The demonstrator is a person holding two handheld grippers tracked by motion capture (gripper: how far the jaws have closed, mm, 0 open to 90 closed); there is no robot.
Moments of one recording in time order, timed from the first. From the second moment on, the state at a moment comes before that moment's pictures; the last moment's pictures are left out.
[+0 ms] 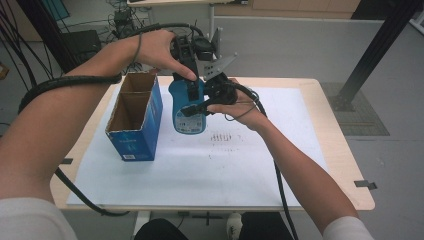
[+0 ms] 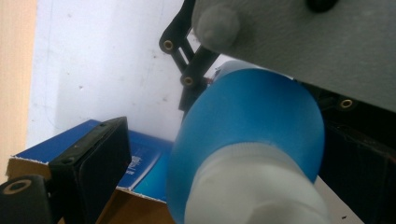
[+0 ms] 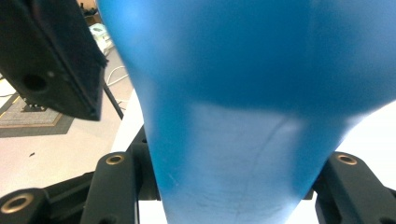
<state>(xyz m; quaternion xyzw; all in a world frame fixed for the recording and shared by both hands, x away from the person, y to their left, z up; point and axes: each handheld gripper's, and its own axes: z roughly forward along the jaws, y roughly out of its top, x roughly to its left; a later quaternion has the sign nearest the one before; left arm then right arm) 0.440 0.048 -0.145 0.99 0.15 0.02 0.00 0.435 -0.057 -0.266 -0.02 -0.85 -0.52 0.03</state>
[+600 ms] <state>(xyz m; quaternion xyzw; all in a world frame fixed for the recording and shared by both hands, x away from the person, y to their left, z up) 0.438 0.049 -0.144 0.99 0.15 0.02 0.01 0.436 -0.057 -0.265 -0.02 -0.85 -0.53 0.02</state>
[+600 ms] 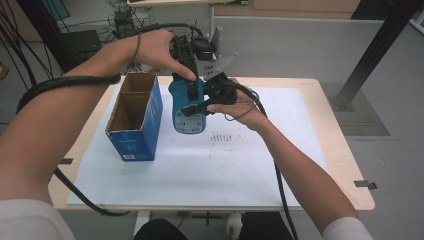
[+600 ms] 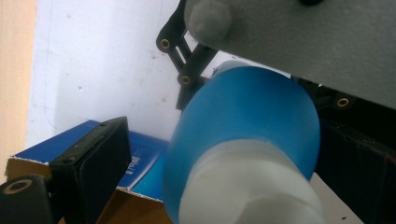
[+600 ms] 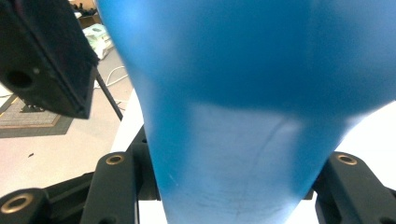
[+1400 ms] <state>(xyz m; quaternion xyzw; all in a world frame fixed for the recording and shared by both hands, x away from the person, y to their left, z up) 0.438 0.046 -0.145 0.99 0.15 0.02 0.00 0.437 -0.058 -0.263 -0.01 -0.85 -0.53 0.02</state>
